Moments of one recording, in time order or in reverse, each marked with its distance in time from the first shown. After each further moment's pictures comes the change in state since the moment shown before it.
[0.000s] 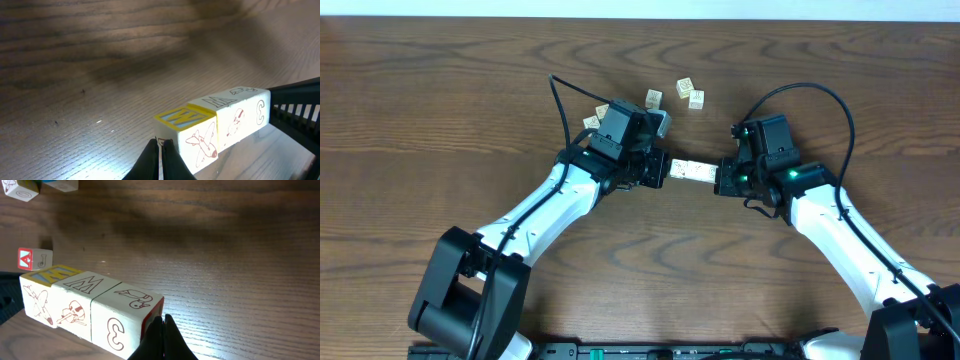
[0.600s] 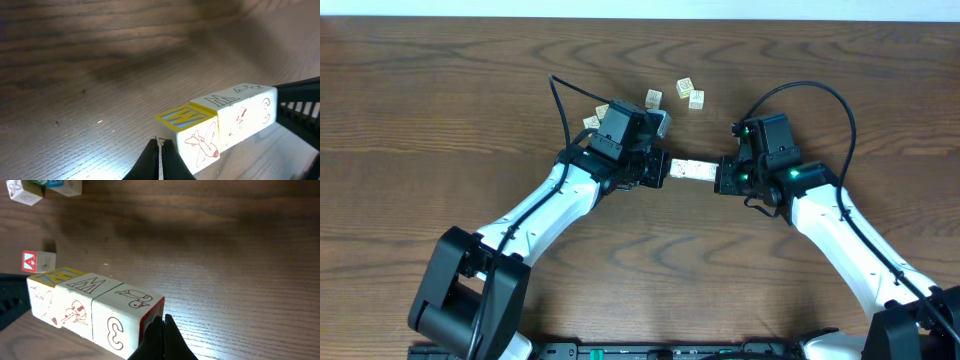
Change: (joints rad) left arm 0.000 0.000 0.000 0.000 -0.003 0.000; right arm 0.000 -0.005 0.014 -0.005 0.005 0.000
